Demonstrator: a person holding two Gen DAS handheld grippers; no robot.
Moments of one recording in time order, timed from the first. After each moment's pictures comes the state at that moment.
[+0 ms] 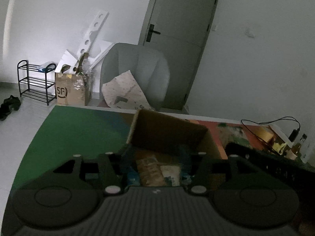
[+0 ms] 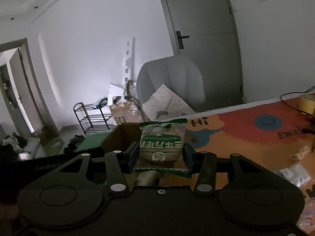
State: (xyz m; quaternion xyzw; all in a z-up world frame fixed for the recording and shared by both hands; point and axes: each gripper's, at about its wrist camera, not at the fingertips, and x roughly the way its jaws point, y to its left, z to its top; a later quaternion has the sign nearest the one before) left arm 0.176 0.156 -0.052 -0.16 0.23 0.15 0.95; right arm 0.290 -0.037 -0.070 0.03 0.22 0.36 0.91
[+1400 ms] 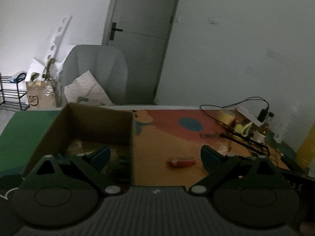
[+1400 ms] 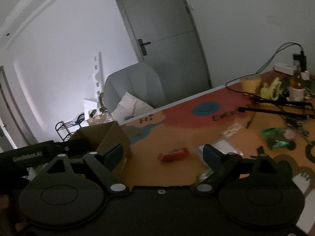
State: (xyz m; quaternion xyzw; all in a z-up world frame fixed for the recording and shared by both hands) left arm 0.194 0.038 -0.041 -0.12 0.24 0.06 0.96; right arm 0.281 -0.194 -0.080 0.09 0.24 0.26 0.93
